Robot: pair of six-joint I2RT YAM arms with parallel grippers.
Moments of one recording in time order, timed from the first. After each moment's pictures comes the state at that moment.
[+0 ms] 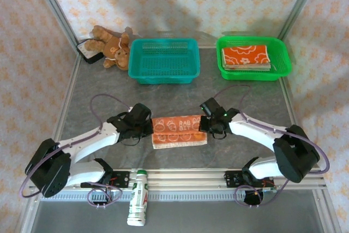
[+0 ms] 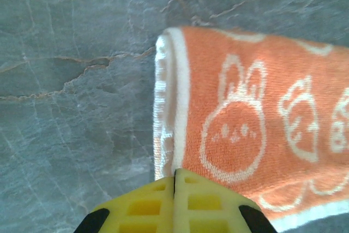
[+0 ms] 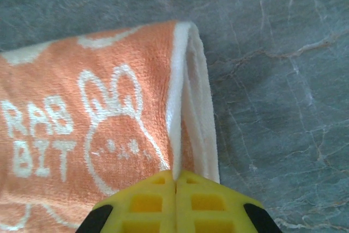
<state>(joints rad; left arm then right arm) -0.62 1.18 0.61 -0.49 0.02 -0.92 0.66 1.34 0.72 -0.54 -0.02 0.77</state>
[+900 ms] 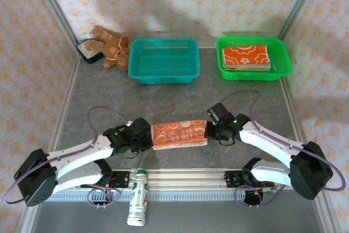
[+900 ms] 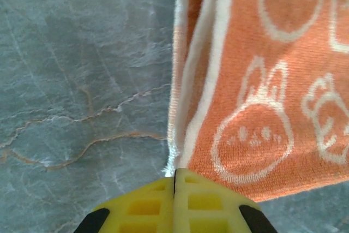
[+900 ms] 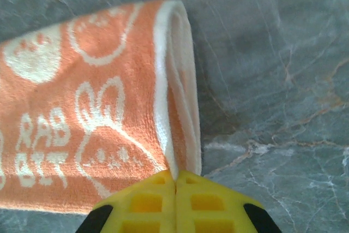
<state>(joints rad) -0.79 1.05 0.46 -0.51 0.04 -1.15 0.67 1.15 0.62 -0.65 -0.09 0.79</state>
